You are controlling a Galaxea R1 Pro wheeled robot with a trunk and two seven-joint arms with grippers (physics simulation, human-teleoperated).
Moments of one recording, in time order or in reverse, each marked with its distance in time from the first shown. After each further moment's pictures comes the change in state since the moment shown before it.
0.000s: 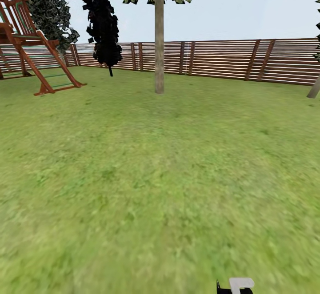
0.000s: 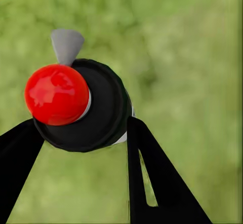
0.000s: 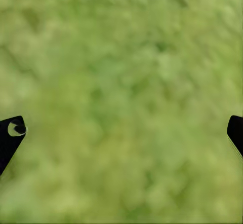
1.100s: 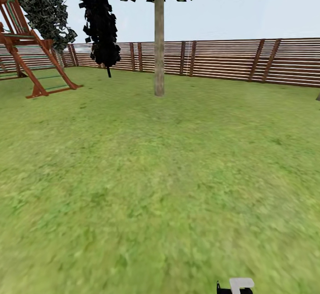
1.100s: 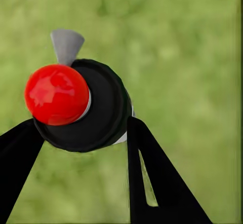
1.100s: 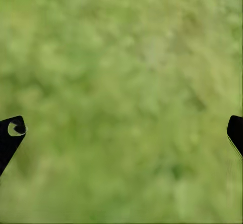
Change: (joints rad) left arm 0.000 0.000 0.000 0.000 0.000 0.001 0.000; right arm 0.000 0.000 0.000 0.000 0.000 0.000 0.000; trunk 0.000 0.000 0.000
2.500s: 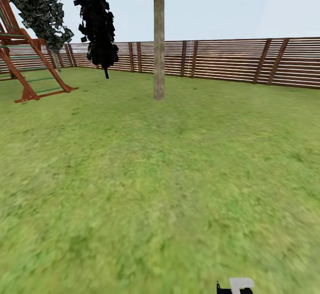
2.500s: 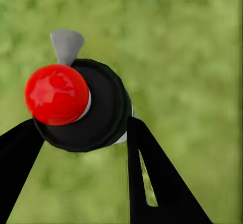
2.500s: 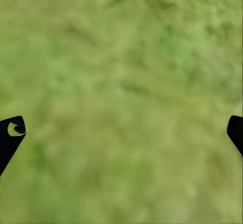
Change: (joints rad) left arm 0.000 0.000 0.000 0.000 0.000 0.000 0.000; right arm 0.000 0.000 0.000 0.000 0.000 0.000 0.000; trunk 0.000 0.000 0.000
